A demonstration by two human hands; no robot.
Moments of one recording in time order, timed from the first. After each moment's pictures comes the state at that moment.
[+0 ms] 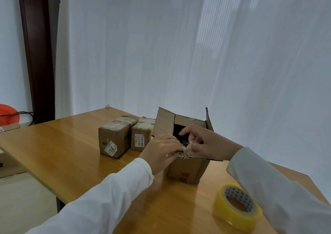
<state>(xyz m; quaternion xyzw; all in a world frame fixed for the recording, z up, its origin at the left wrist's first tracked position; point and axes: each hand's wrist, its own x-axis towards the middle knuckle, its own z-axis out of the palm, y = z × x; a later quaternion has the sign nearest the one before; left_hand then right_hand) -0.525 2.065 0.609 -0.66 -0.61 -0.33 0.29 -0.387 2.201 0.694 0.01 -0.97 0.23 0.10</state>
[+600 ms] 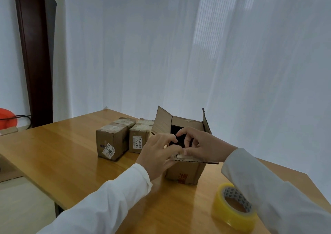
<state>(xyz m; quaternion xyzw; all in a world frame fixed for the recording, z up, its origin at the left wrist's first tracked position) -0.520 2.066 0.603 -0.61 -0.59 -0.33 0.40 -0.390 2.204 0.688 -0.01 -0.97 0.21 0.09</state>
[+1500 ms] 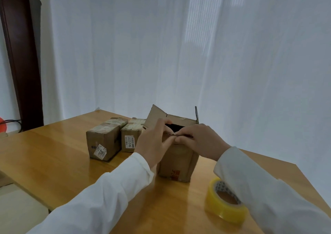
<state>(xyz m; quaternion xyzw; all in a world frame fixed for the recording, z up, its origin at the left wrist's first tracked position) -0.489 2.073 0.645 -0.49 -0.72 -0.45 0.19 -0.369 2.191 0.697 -0.08 -0.98 0.09 0.19</state>
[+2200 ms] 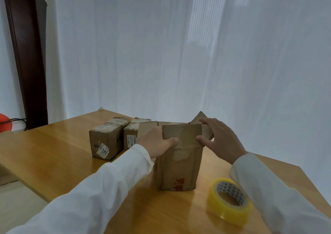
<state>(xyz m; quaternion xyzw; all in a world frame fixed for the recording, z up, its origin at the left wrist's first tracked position) -0.509 2.080 0.654 -0.45 -0.79 -0.41 -0.09 -0.353 2.240 0.674 -0.14 -0.93 0.05 0.32</state>
